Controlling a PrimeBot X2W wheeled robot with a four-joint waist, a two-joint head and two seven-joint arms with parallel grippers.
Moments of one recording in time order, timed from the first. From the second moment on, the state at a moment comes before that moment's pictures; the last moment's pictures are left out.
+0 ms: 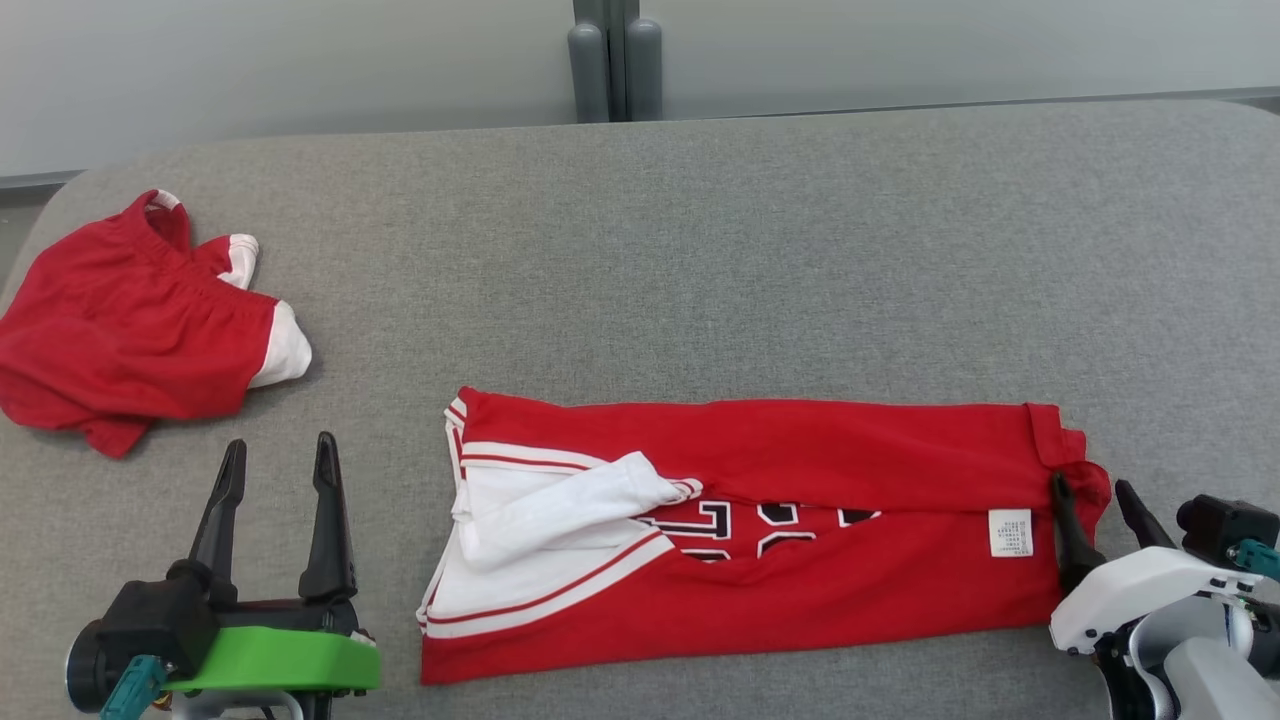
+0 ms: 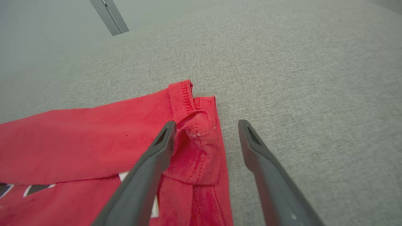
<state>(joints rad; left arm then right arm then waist) 0.00 0.14 -0.08 0.03 -0.33 -0.03 -0.26 -0.22 -0.25 0.07 0.66 0.50 0.13 -0.26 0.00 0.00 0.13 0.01</state>
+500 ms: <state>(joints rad) 0.02 0.06 0.07 0.06 -0.20 -0.11 -0.26 -0.24 -0.24 0.15 0.77 0.61 0.13 -0.27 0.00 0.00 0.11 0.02</state>
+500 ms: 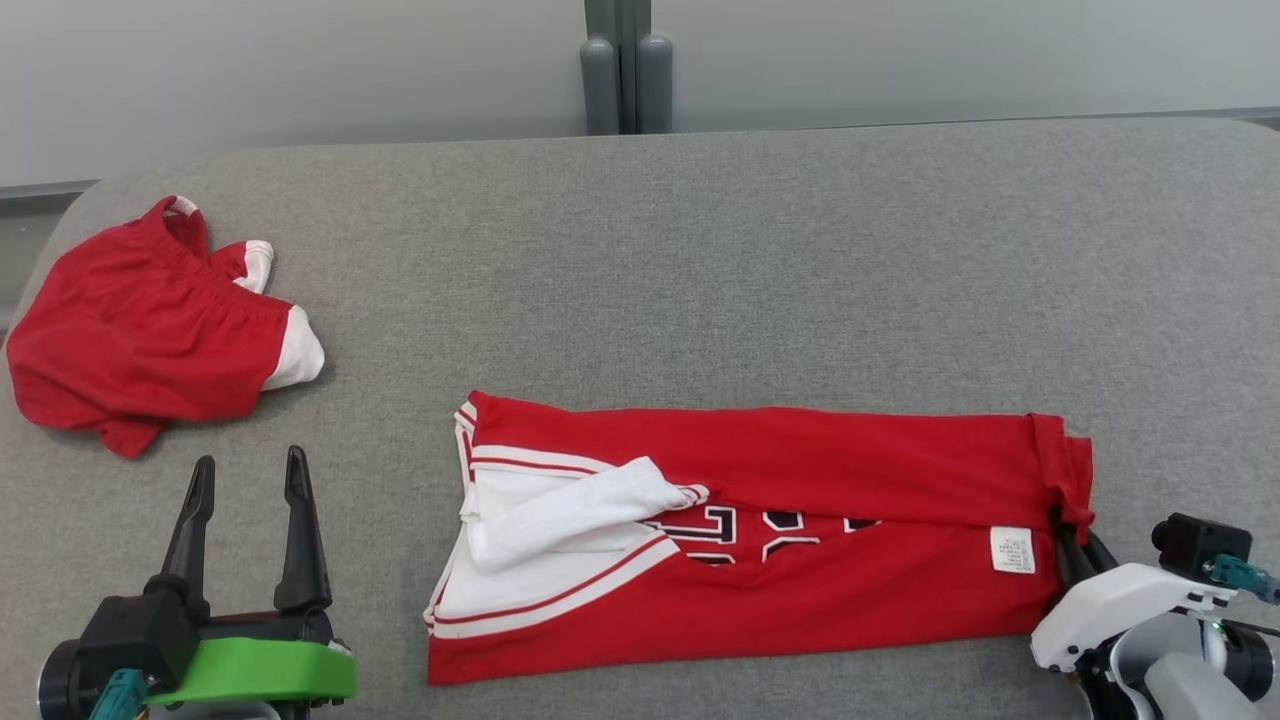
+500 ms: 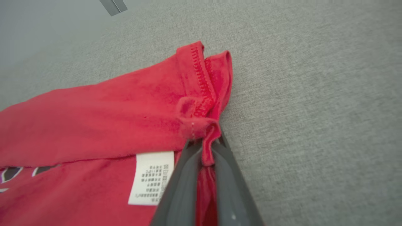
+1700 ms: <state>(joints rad) 0.05 0.05 0.08 0.07 -0.21 -0.11 -0.26 -0.21 -0.24 0.26 0.41 0.59 0.13 -0.22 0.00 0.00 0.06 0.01</state>
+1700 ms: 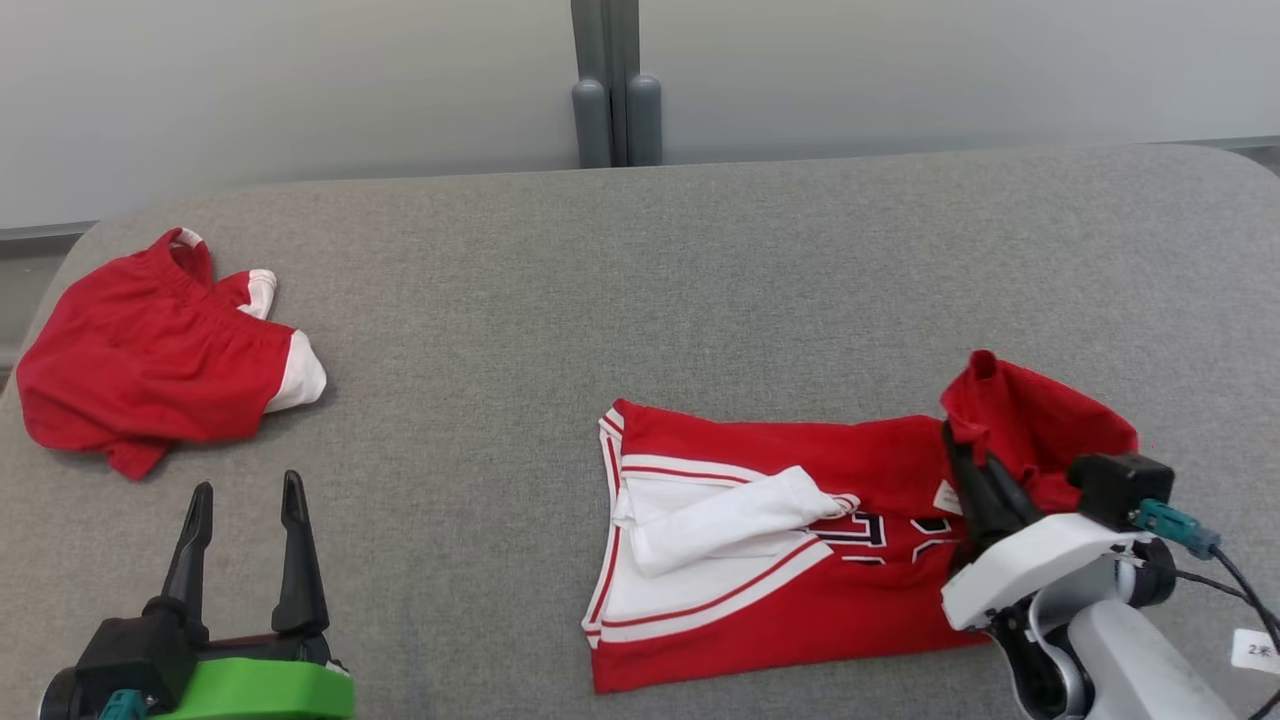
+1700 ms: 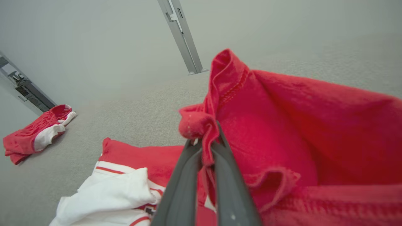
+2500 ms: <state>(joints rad) 0.02 0.05 0.03 0.11 -0.23 -0.11 -0.26 -0.29 -0.05 0.57 0.43 0.60 0.13 -0.18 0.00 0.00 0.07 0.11</state>
